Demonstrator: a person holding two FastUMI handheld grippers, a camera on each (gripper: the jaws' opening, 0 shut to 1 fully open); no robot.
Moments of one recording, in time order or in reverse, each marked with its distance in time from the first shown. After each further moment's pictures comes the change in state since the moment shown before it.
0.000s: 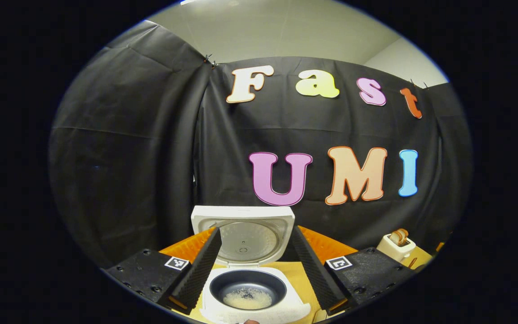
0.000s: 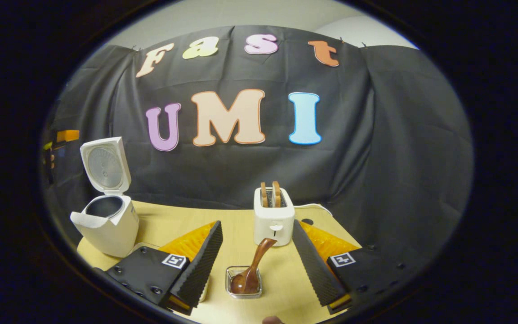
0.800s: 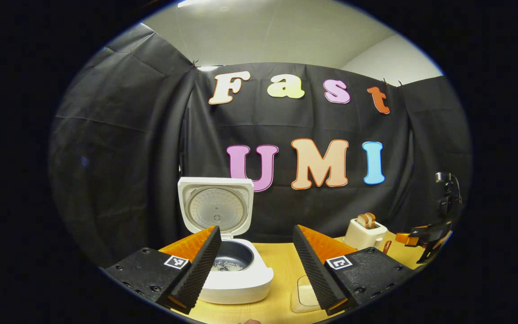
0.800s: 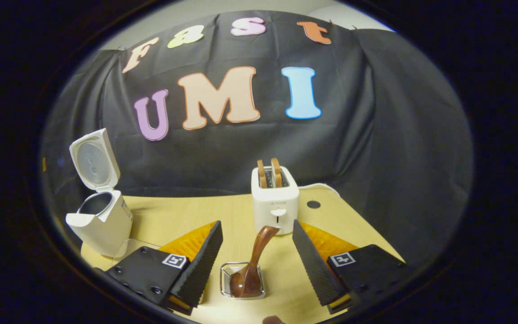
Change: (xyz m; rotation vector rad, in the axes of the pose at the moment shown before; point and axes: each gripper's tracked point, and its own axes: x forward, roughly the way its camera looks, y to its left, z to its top) left arm -0.137 -0.070 -0.060 0.012 -0.016 -0.103; right arm 0.048 0.006 -0.036 0.052 0.074 0.022
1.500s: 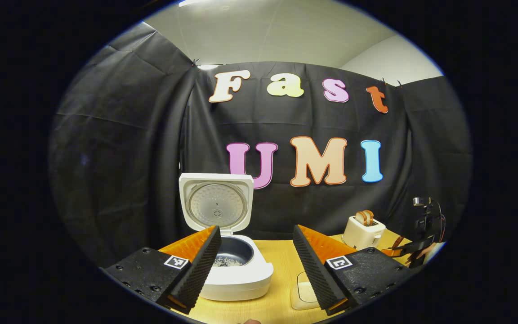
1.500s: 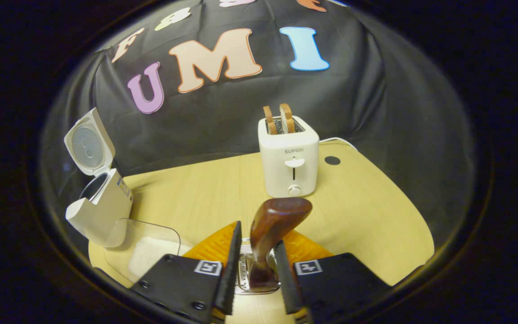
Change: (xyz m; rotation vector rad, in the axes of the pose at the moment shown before) left arm -0.017 -0.007 -0.013 0.000 0.011 -0.019; right arm 0.047 0.006 -0.109 0.072 0.262 0.044
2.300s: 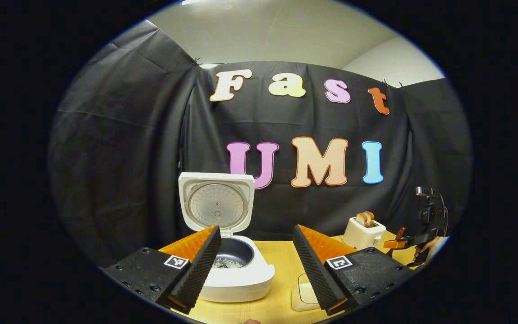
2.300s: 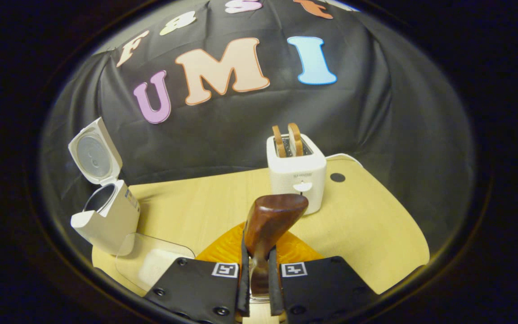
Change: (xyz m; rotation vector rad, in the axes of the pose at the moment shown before) left arm 0.006 0.006 0.000 -0.007 -0.004 -0.002; right arm 0.005 0.017 0.028 0.005 -0.030 0.037
